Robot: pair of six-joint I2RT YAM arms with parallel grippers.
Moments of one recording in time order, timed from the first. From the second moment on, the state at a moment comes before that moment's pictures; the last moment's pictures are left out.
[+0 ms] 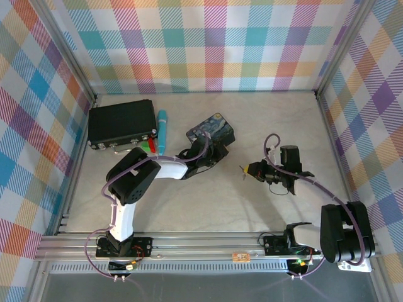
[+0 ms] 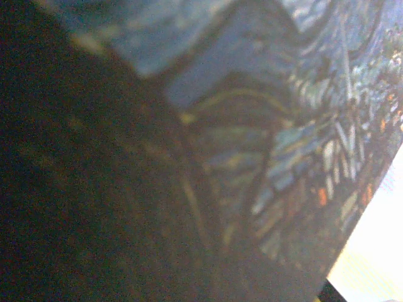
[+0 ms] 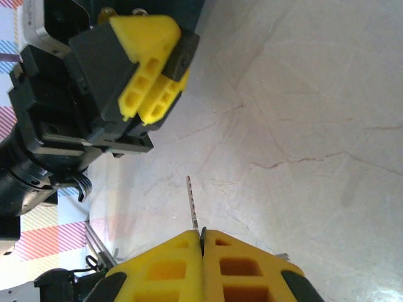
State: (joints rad) left arm -0.75 1.99 1.06 0.46 0.11 -1.27; right arm 0.12 1.22 0.47 -0.05 -0.79 0.64
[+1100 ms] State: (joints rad) left arm -0.74 1.94 1.00 0.58 0.19 -1.40; right arm 0.15 1.60 0.56 0.45 -0.92 0.86
